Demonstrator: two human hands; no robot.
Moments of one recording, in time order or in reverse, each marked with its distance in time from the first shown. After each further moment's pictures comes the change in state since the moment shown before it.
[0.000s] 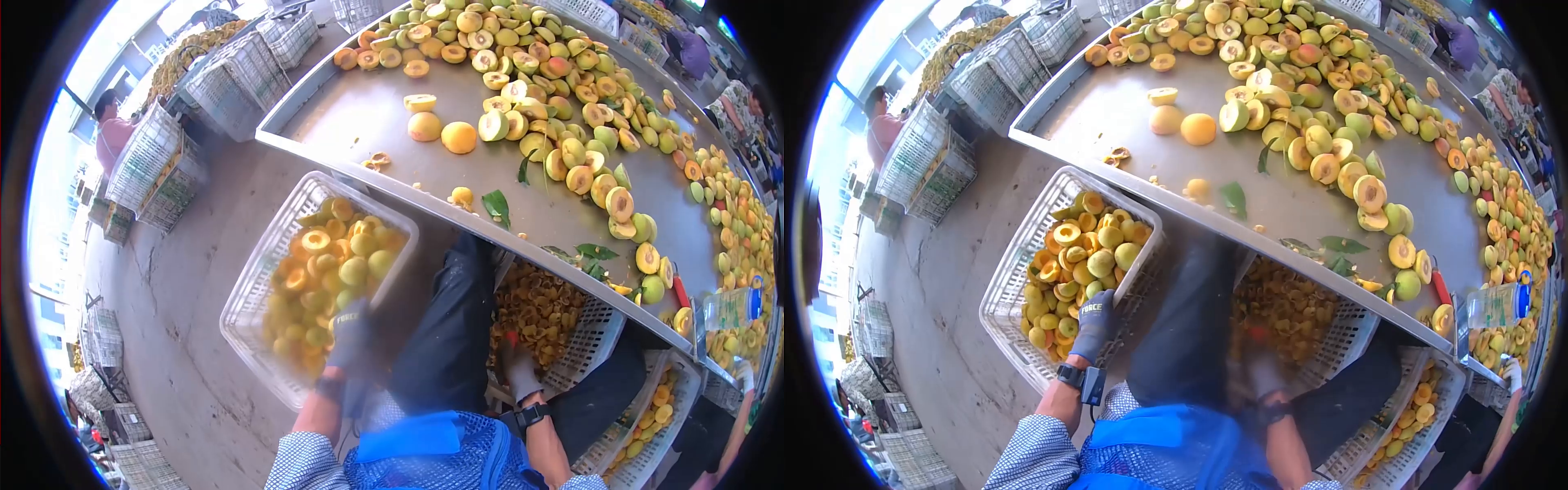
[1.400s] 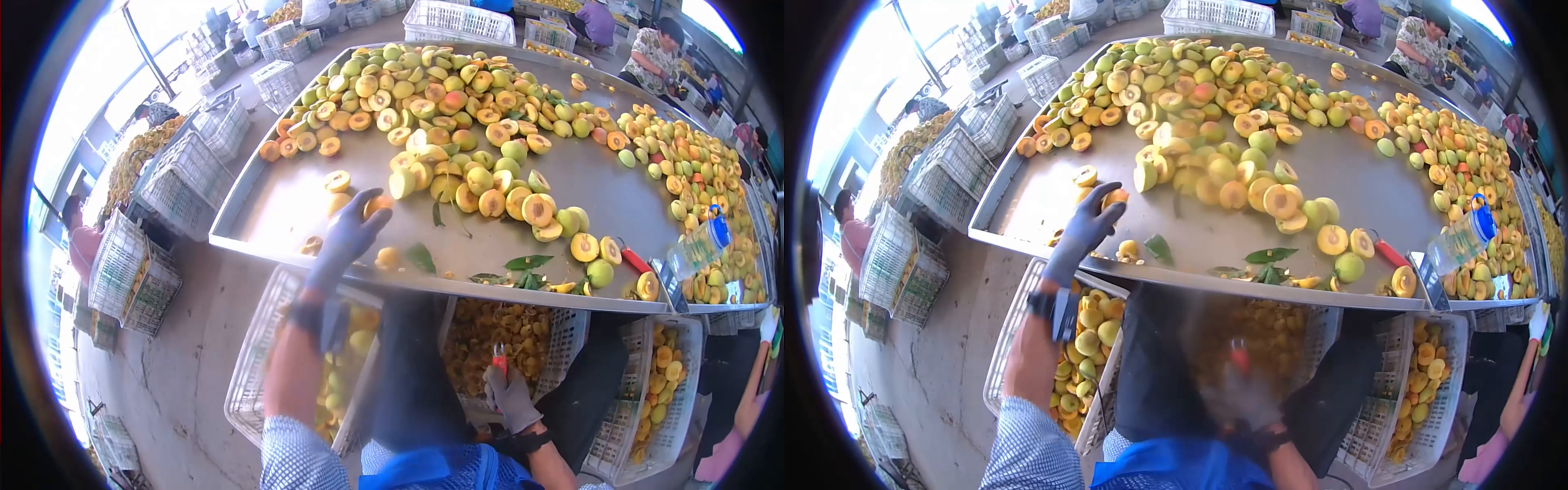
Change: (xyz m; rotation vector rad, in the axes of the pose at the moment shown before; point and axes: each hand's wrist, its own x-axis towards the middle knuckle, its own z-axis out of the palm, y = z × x) left_hand 0.191 0.192 -0.165 -0.197 0.219 0.518; right_hand -0.032 -0.016 -0.031 0.366 0.015 -0.102
